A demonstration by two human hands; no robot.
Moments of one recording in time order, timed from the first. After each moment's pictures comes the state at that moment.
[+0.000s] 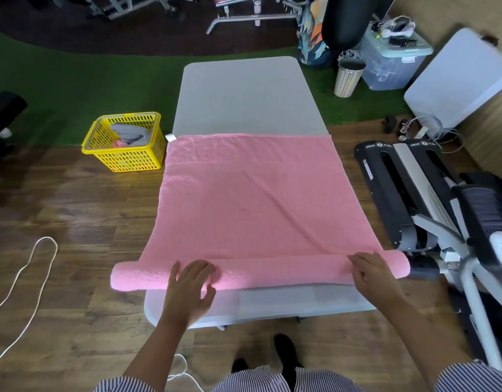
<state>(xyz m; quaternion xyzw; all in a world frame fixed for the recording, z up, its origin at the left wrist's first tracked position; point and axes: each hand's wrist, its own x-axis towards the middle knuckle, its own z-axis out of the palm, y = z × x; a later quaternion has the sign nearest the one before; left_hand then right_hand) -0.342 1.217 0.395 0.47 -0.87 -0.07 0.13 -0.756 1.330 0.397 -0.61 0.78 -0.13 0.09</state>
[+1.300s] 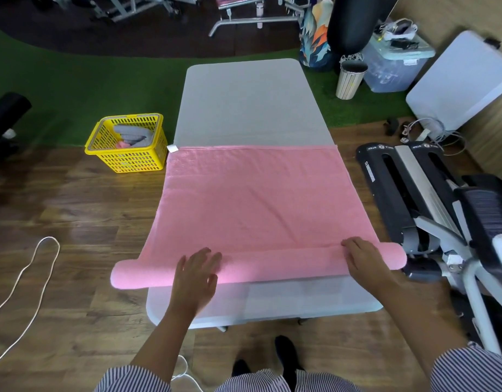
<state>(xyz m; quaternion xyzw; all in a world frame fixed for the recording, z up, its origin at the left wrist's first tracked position) -0.360 1.202 0.404 0.50 -0.86 -0.06 0.10 -0.750 1.296 0.408 -0.62 0.77 -0.11 0.11</state>
